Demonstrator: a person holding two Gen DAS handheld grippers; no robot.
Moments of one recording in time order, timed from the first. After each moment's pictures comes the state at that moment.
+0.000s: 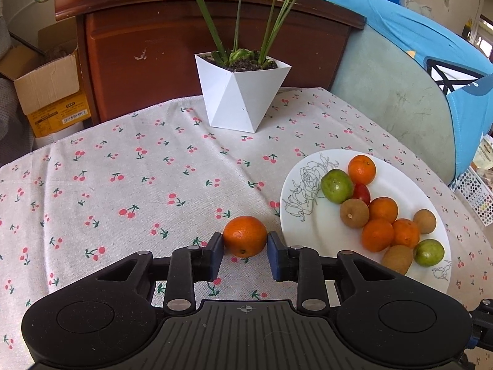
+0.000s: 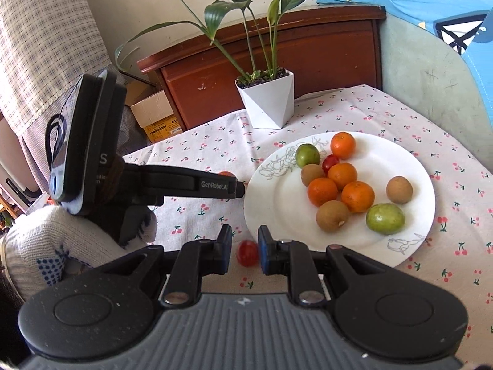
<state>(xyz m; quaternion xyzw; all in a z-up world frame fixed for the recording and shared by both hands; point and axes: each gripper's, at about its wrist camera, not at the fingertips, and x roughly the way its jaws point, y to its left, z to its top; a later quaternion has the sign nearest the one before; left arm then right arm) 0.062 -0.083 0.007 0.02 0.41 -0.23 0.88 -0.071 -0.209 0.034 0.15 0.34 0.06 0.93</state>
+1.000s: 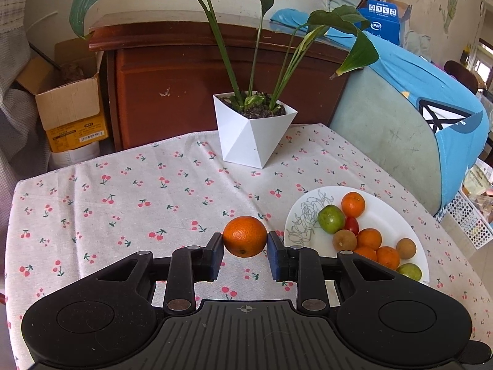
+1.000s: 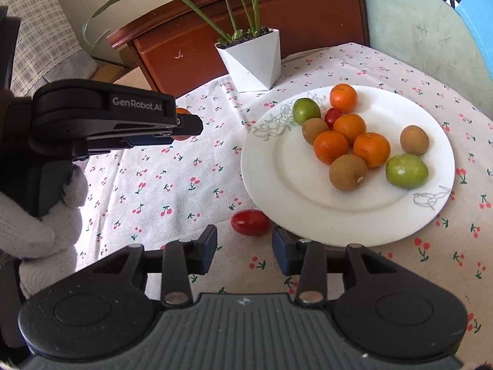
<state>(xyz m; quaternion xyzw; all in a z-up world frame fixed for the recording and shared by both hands) 0.054 -0.054 0.042 -0.01 0.38 -0.23 0.90 -0.055 -0.177 0.006 0.16 0.39 0.01 0.90</state>
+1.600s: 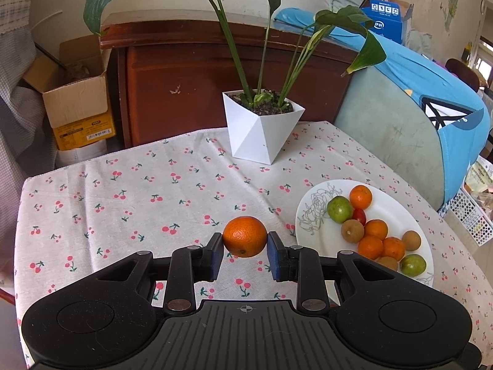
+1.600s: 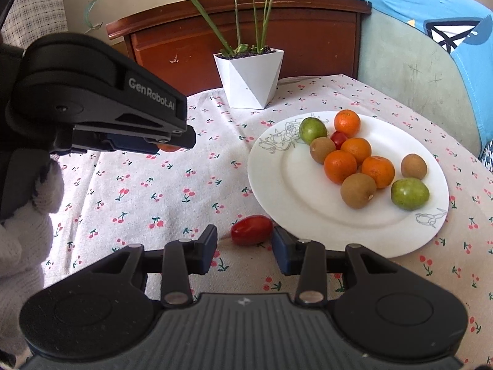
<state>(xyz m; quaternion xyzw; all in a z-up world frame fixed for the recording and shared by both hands) 0.050 -0.042 0.040 0.00 0.38 -0.22 0.90 -0.041 -0.139 -0.003 0.09 0.36 -0.06 0.93</state>
